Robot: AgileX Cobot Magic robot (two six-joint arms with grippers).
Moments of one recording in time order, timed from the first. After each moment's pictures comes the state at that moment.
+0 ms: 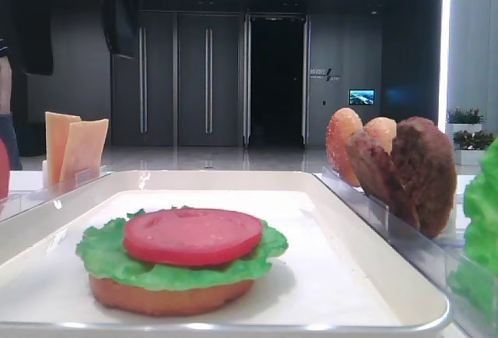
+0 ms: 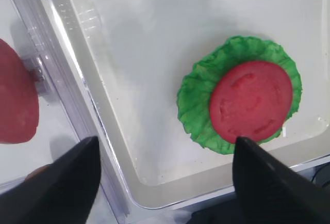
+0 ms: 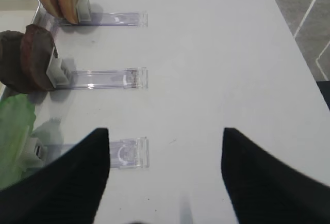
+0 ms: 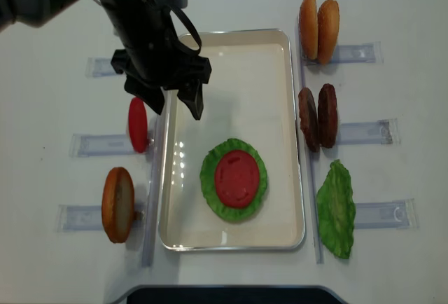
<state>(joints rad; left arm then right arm) -0.52 1.72 -1.39 -0.10 1.21 -0.27 -0.07 -0.01 -0.50 0.08 1.14 -0.11</state>
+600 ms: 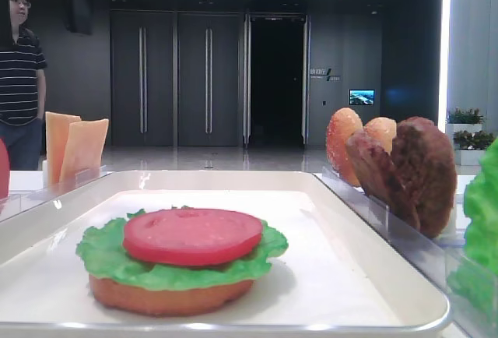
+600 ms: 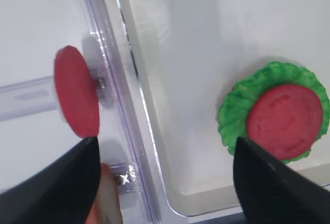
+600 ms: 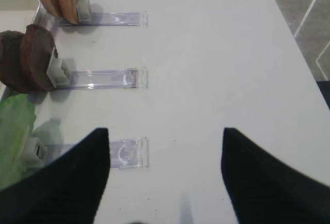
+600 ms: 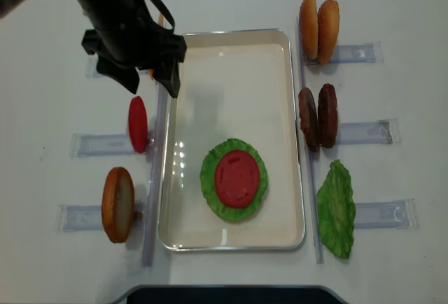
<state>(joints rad) -0.44 1.65 -1.39 -0.02 1.22 -0.27 -0.07 -0.01 -0.50 0.08 1.14 -0.11</state>
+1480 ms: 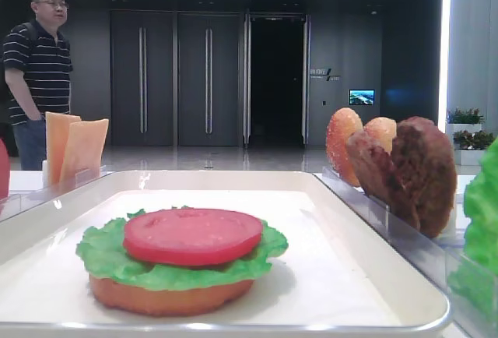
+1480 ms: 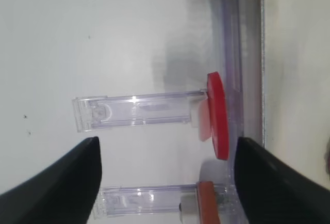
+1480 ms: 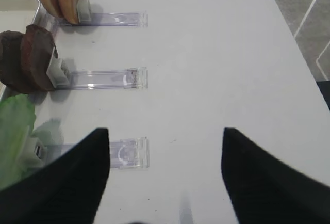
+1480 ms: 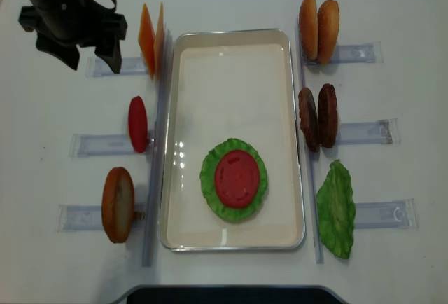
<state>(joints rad) -0.21 1.63 -1.39 0.12 1.22 -0.19 -0.07 -0.01 -0.50 0.08 1.14 -0.11</state>
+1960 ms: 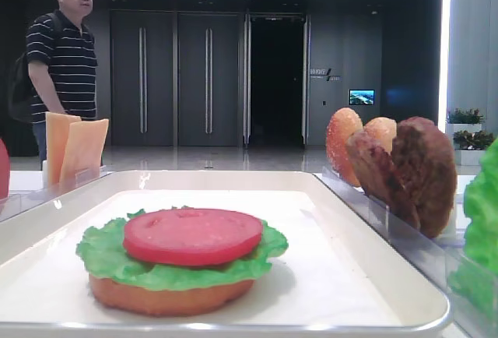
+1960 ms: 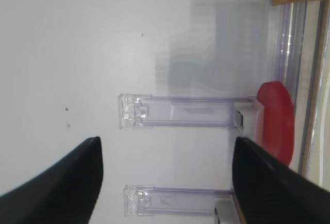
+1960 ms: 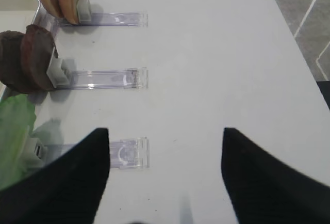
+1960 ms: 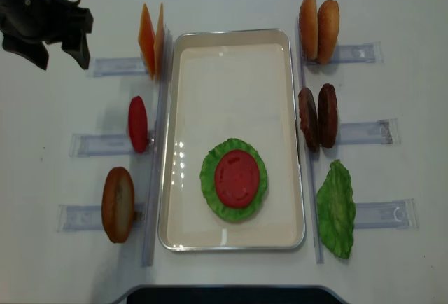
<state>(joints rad) -0.07 1.63 -1.39 0.12 1.22 -0.13 -0.07 -0.01 -0.50 0.08 1.14 -0.11</state>
